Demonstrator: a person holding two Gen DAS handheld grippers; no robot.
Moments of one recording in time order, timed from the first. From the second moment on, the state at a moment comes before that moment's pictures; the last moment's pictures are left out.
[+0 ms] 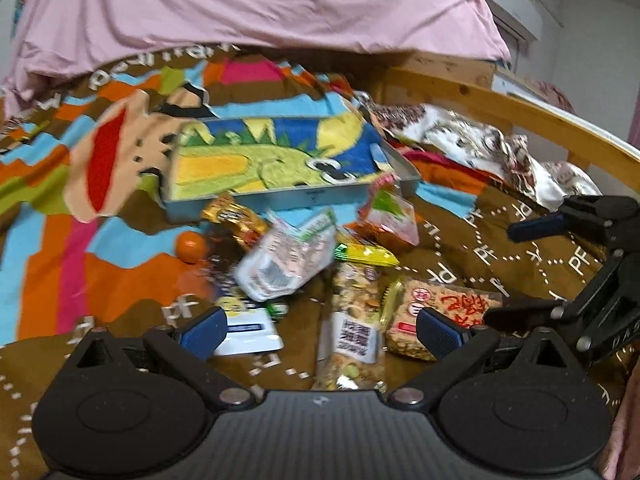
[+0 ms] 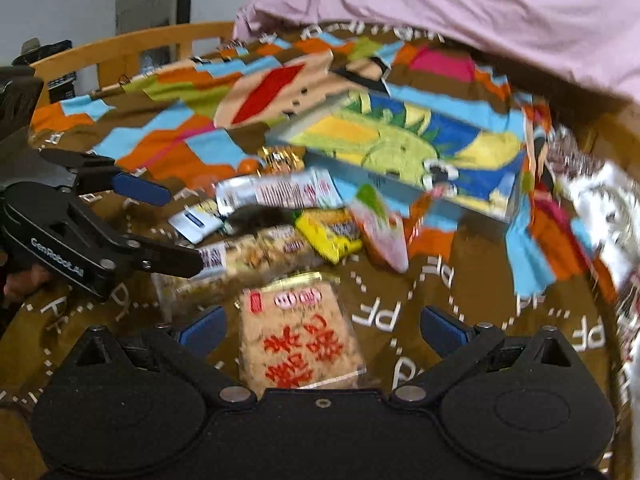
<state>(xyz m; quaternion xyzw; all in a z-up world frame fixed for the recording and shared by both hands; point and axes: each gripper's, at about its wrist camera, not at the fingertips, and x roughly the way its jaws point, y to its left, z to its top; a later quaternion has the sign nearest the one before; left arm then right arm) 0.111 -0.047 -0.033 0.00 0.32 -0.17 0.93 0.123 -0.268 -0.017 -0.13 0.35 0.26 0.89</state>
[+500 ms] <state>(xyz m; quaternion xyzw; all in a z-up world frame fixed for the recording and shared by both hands) 0.151 -0.077 -0.048 0.07 0.37 -0.21 0.90 0.129 -0.244 -0.040 -0.19 0.38 0.25 0.87</state>
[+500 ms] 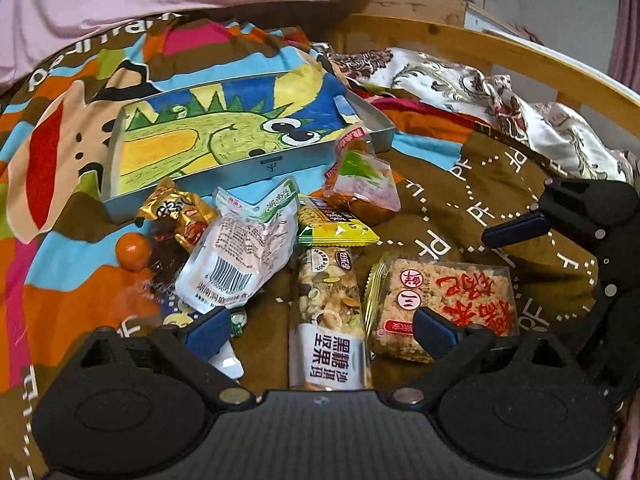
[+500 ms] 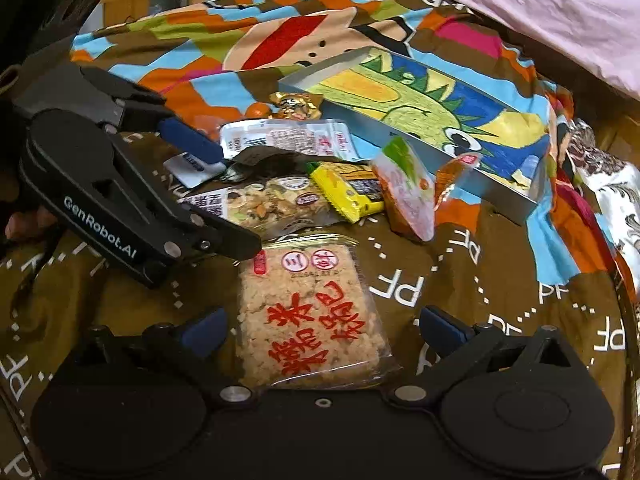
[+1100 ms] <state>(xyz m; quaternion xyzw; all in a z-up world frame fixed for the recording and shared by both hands) 0.168 -0.081 -0.061 0.05 0.39 -0.19 0.90 0.134 -0.234 -0.056 -0.20 0.39 0.26 0.86</state>
